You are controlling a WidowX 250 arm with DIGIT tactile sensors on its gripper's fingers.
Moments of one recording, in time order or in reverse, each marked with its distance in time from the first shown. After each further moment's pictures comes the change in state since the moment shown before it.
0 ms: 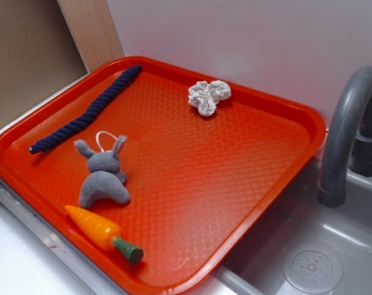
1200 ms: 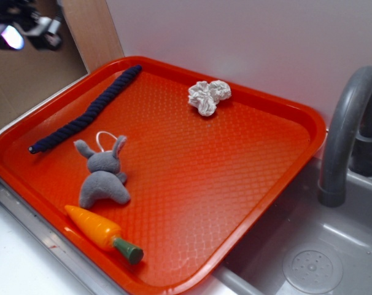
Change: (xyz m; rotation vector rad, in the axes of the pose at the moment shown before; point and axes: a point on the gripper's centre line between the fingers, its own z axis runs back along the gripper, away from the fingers) arm 0.090 -0.017 -0.126 0.021 -0.113 0.247
